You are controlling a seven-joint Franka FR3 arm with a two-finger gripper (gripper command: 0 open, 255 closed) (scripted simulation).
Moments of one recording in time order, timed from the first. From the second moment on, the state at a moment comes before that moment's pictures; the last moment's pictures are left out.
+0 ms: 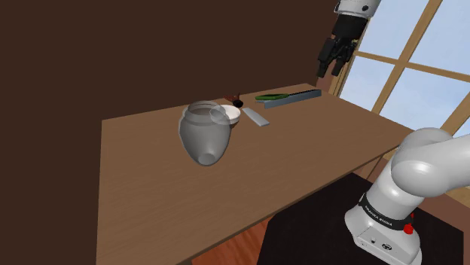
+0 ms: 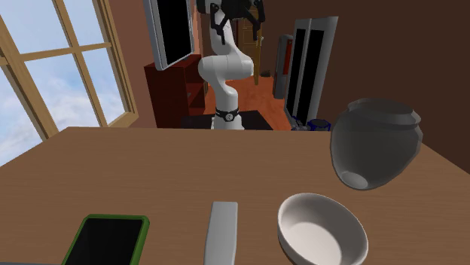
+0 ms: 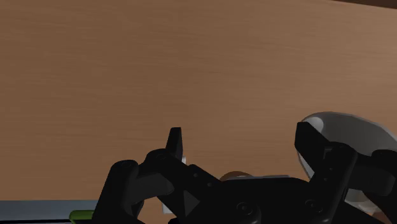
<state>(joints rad) -0.02 -0.82 -0.07 -2.31 0.06 1.55 0.04</state>
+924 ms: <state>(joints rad) -0.03 -0.45 -0.09 -2.30 0.04 1.88 0.03</state>
